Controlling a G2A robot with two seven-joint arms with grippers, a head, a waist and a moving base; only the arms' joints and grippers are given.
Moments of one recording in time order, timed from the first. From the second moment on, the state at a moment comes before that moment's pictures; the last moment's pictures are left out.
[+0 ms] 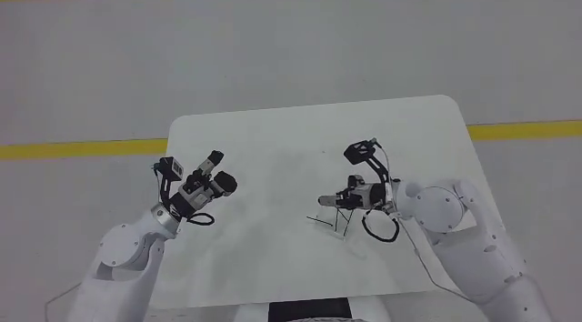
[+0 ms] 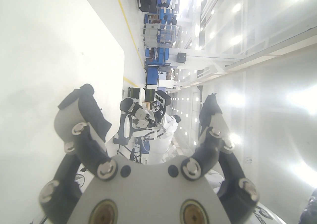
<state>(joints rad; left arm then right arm) 1.78 -1.12 -1.59 -1.82 -0.46 -0.08 -0.68 -1.48 -1.10 1.24 -1.96 -0.54 0.00 1.09</state>
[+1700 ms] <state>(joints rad) 1.78 -1.12 -1.59 -1.82 -0.46 -0.08 -0.68 -1.66 -1.23 1.17 -2.10 -1.09 0.34 1.16</state>
